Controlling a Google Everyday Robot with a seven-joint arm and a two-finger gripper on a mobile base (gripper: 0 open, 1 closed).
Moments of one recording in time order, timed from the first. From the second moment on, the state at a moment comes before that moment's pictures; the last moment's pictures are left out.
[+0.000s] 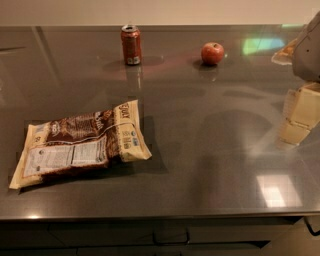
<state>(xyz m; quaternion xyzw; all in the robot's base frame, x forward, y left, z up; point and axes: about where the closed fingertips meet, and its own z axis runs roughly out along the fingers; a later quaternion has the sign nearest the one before) 0.438 -0.217 0.976 -0.60 0.78 -0.03 0.16</state>
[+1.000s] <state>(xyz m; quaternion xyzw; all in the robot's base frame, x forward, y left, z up) 0.445 -0.158 0.963 -0.65 0.74 0.03 0.18</state>
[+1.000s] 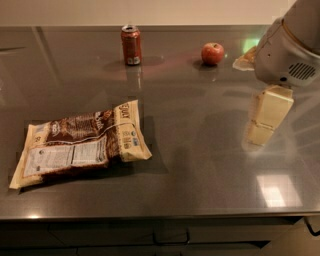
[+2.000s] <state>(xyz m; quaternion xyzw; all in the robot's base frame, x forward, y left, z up) 0.458 -0.031 0.925 -0.70 0.68 0.11 0.20</state>
